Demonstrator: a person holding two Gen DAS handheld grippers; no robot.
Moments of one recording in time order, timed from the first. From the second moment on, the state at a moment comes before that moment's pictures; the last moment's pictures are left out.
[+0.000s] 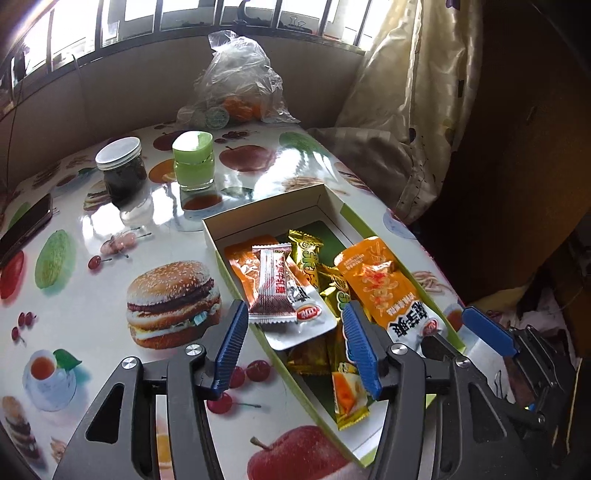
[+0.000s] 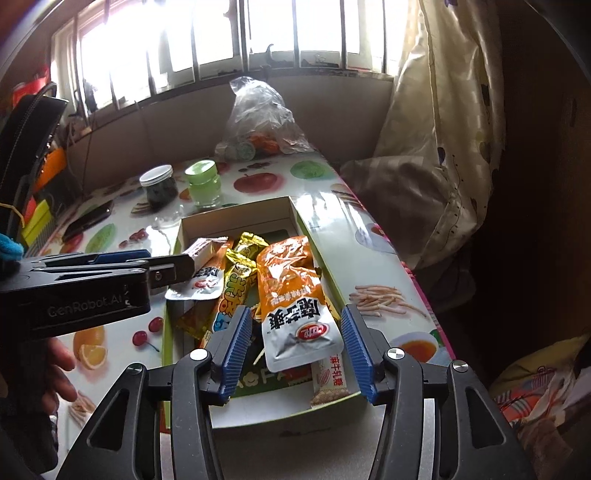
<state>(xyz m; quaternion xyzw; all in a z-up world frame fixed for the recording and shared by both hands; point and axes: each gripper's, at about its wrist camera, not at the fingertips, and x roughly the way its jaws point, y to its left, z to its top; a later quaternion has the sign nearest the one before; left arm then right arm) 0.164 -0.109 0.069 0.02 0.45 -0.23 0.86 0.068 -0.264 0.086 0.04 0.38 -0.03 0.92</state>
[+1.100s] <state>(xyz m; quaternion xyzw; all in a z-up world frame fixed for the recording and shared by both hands) 0.046 -0.063 0.008 0.07 0.46 -0.17 0.87 -0.018 -0.241 0.032 0.05 0.43 -0.06 0.90</state>
